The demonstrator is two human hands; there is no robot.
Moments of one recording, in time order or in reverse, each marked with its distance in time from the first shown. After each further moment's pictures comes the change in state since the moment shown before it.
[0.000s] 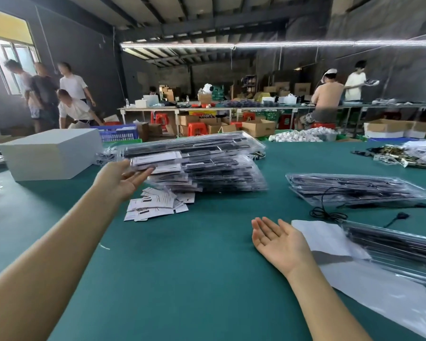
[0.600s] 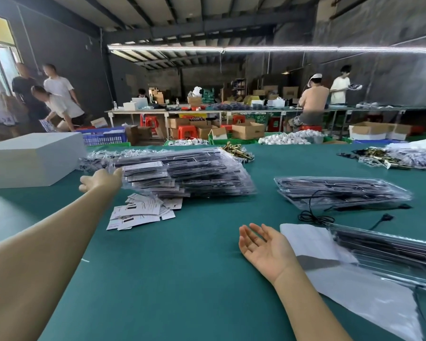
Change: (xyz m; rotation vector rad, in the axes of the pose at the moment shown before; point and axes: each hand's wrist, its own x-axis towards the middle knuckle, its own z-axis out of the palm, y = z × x) left_hand 0.070 -0.016 -0.003 1.441 0.454 0.256; right_hand 0.005 0.002 0.001 -0.022 -0.009 0.021
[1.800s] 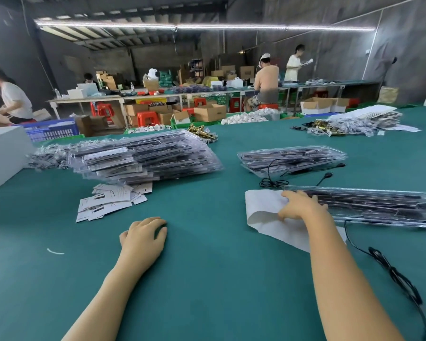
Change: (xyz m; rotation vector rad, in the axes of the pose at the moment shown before) left_hand -0.170 -0.076 0.074 0.178 -0.308 0.750; right_hand -0.061 -0.107 -0.045 -2.052 0.672 -0.005
